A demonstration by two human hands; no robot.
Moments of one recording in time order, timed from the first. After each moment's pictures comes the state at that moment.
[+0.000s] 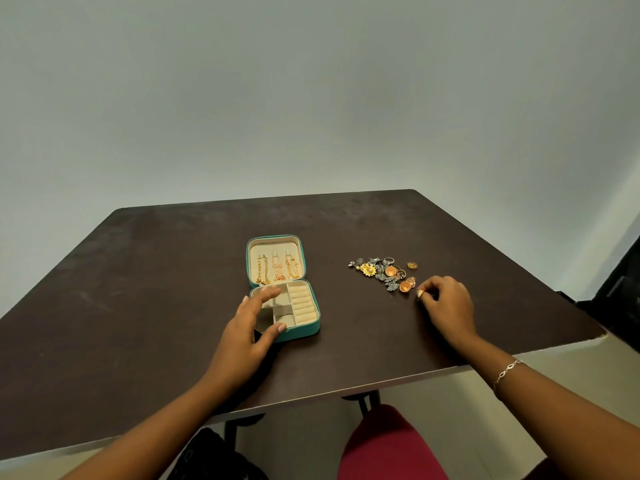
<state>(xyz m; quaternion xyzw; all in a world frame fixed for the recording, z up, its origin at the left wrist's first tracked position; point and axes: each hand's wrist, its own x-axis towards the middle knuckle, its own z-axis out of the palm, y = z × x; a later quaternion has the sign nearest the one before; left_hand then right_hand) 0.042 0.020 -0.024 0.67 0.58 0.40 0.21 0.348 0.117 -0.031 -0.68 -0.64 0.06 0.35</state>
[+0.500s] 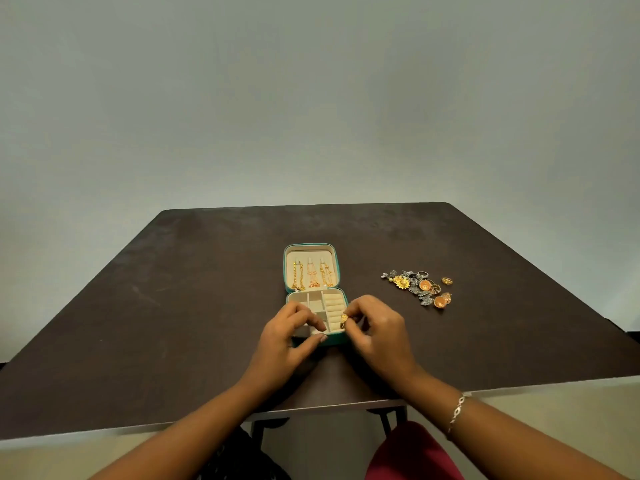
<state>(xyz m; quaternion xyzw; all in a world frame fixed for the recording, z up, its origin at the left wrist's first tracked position) 0.040 0.015 -0.023 0.71 0.50 0.47 0.16 0.211 0.061 -0.022 -0.39 -0.80 0.09 0.44</state>
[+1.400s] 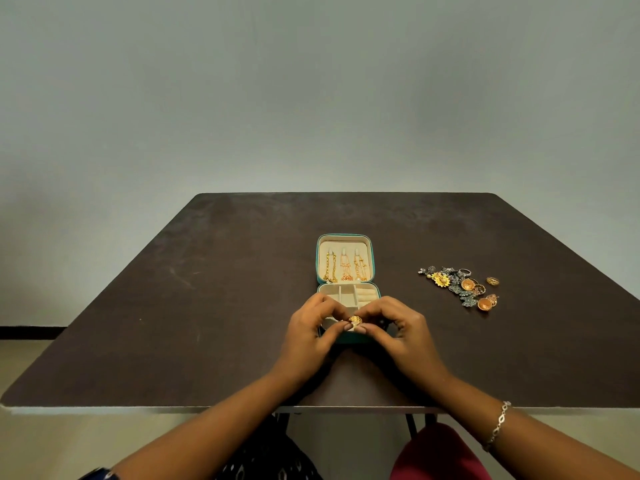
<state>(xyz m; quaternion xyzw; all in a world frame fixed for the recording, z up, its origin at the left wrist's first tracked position) 0.039 0.020 -0.022 0.67 0.53 0.48 0.17 0.200 0.065 -0.023 -0.29 -0.79 0.29 0.44</state>
